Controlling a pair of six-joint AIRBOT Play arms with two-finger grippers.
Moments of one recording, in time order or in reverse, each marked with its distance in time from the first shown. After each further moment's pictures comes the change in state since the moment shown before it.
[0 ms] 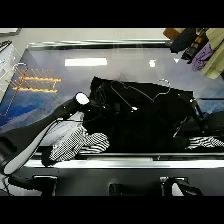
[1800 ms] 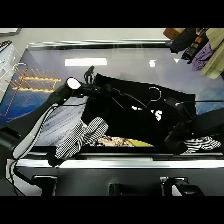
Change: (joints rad) left arm 0.179 -0.116 0.259 0.096 0.010 -0.043; right arm 0.209 -0.004 0.000 -0.176 -0.008 0.245
